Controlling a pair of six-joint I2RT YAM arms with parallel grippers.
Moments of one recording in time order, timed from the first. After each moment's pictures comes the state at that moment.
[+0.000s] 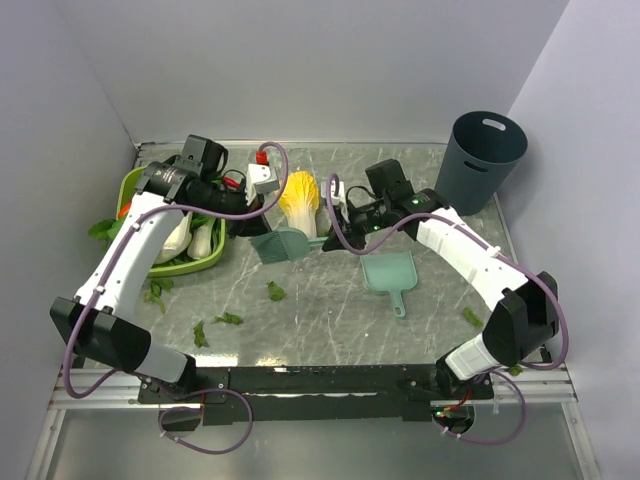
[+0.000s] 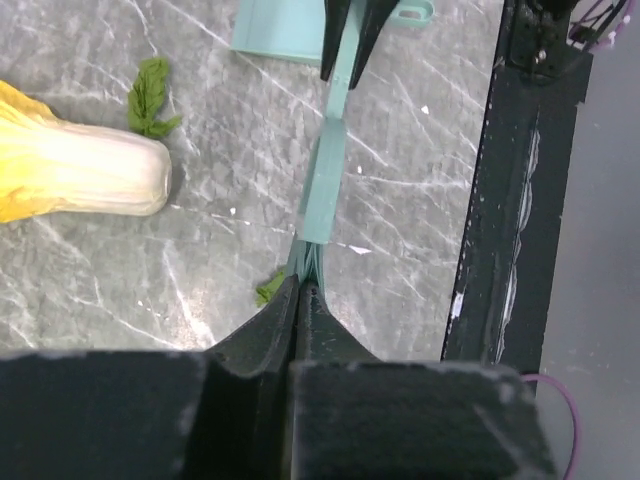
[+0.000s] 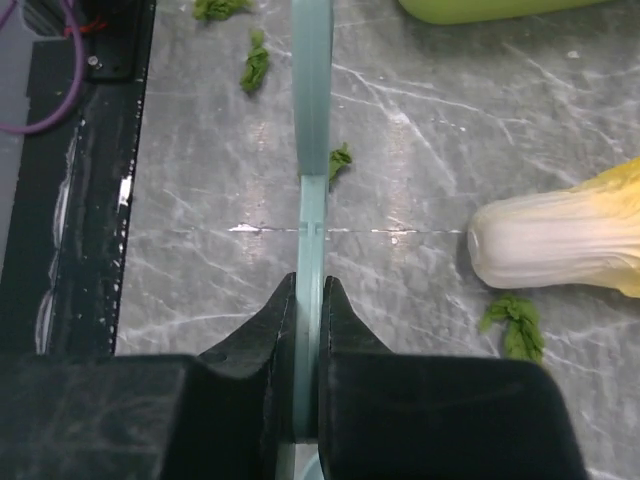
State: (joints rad) left arm -0.33 1.45 1.61 -1.18 0.84 0.70; right arm 0.52 1.49 1.33 -0.67 -0.89 -0.68
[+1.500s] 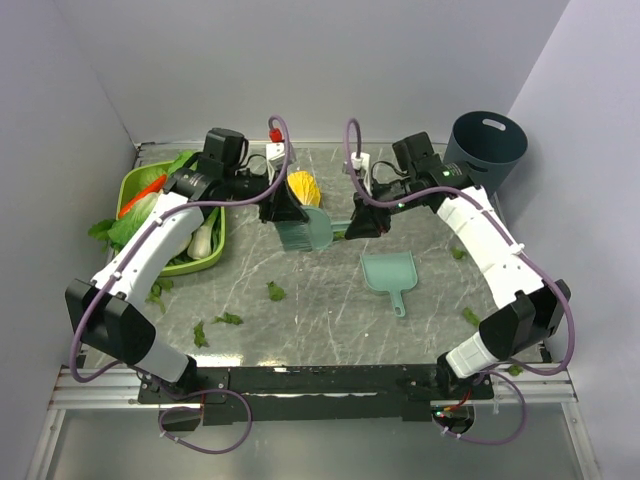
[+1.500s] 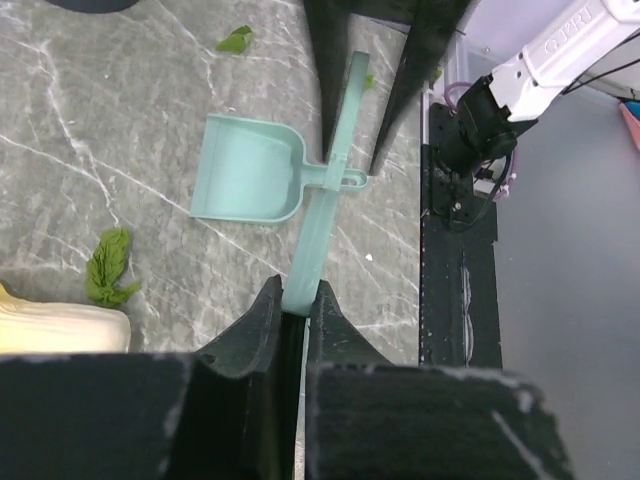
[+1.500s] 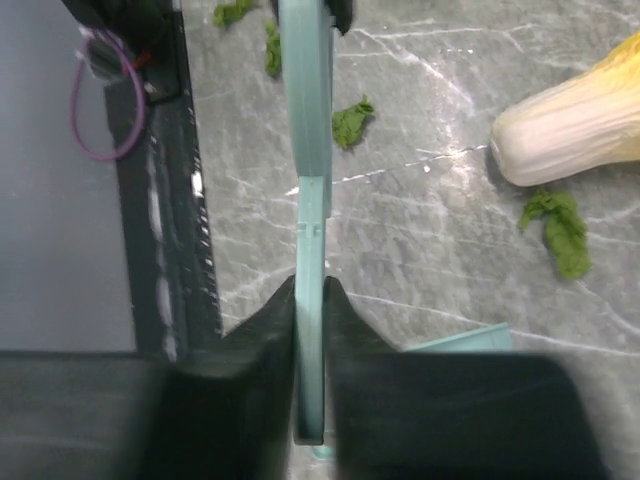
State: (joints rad) left arm -0.42 1.51 1.53 -0.65 1.05 0.27; right arm 0.40 1.51 1.63 -1.10 -0.88 -0.56
